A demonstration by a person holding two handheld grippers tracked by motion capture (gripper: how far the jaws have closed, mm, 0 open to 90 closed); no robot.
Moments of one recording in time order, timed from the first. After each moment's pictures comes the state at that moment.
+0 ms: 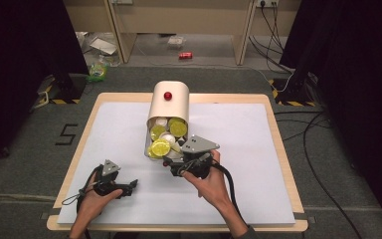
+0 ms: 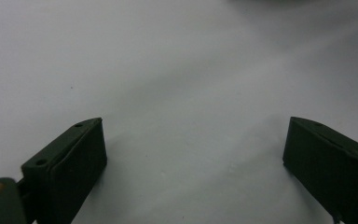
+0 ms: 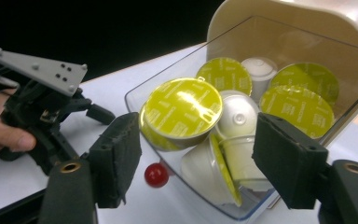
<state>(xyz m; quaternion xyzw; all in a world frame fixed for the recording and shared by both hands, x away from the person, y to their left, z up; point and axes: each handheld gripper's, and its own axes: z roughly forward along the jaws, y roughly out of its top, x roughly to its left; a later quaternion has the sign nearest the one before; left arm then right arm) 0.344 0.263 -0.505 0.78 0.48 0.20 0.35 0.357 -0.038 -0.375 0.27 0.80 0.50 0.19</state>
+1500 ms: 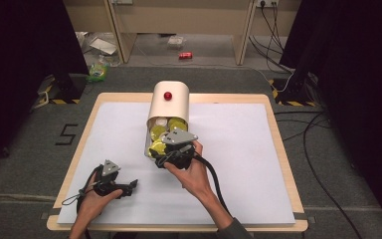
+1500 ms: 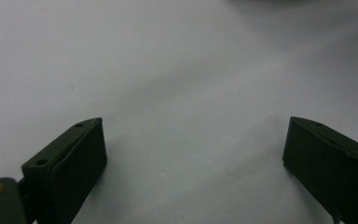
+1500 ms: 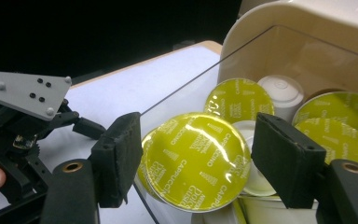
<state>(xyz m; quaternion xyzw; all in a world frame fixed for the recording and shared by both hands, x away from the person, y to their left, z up) 0.343 0.263 -0.505 0.78 0.48 0.20 0.35 0.378 0.006 -0.377 0.27 0.81 0.48 0.20</state>
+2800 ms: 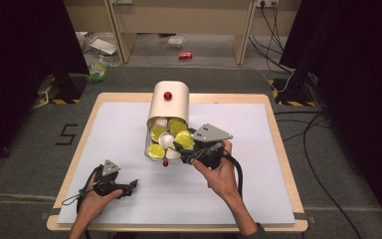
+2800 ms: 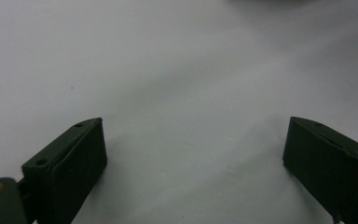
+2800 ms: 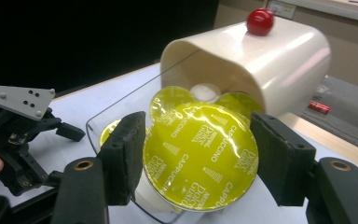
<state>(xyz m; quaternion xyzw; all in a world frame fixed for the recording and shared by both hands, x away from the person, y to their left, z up) 0.343 0.263 -0.505 0.78 0.48 0.20 0.35 0.364 -0.061 -0.342 0.29 0.79 0.50 0.23</state>
